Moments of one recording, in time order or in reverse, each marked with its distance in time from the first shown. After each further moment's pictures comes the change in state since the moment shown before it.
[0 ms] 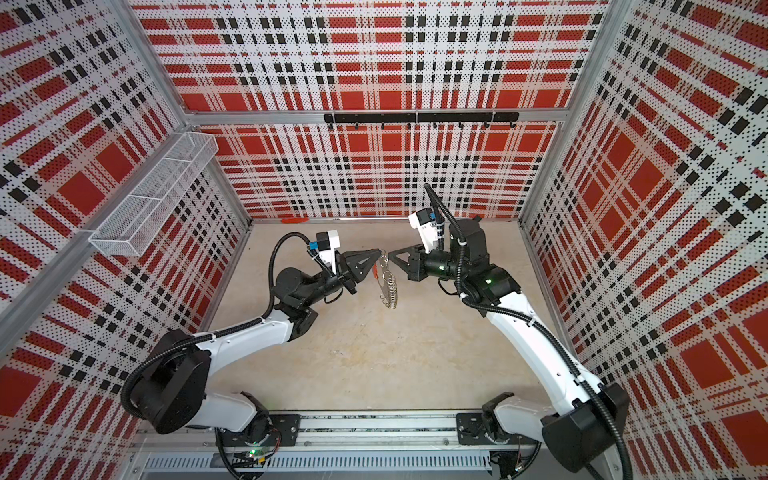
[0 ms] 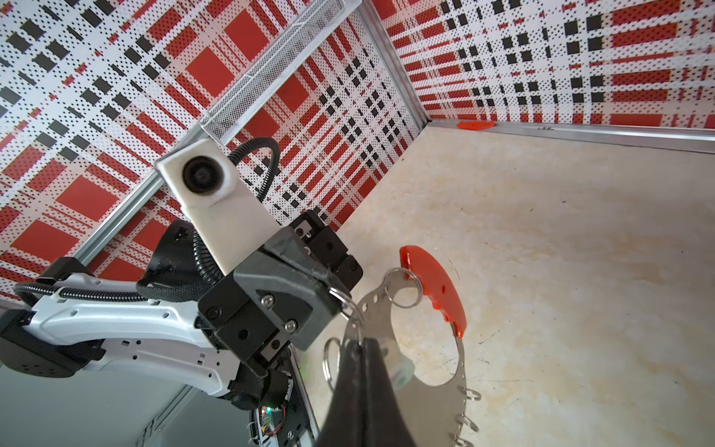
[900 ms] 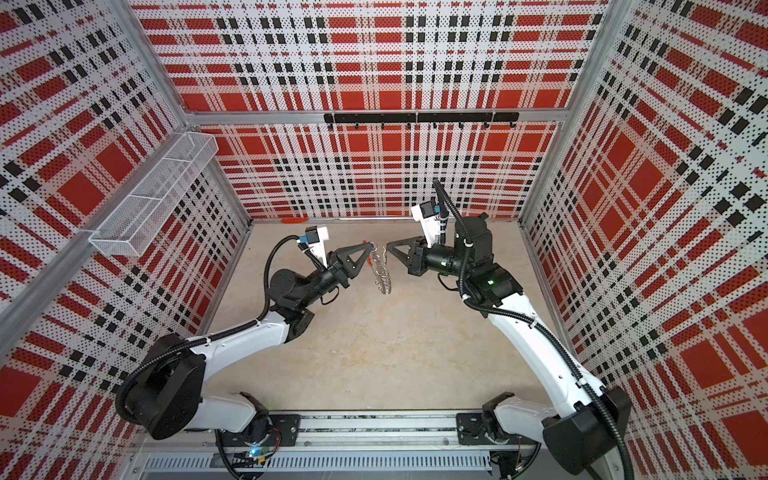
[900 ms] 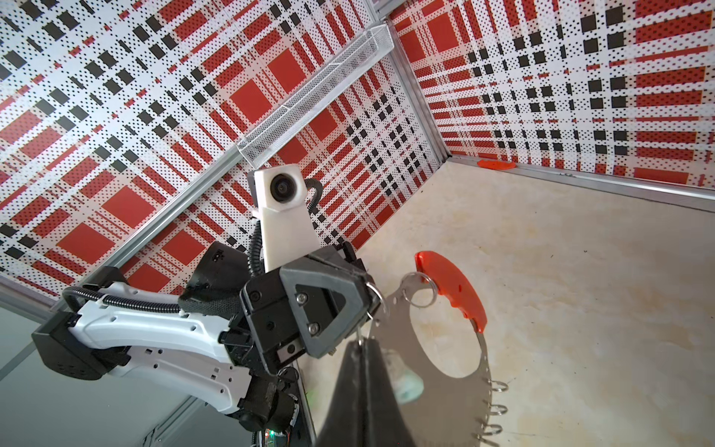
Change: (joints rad) left arm 0.020 -0.033 -0.021 0.006 -0.089 -0.168; right arm 0.003 0.035 0.056 0.081 -0.050 0.020
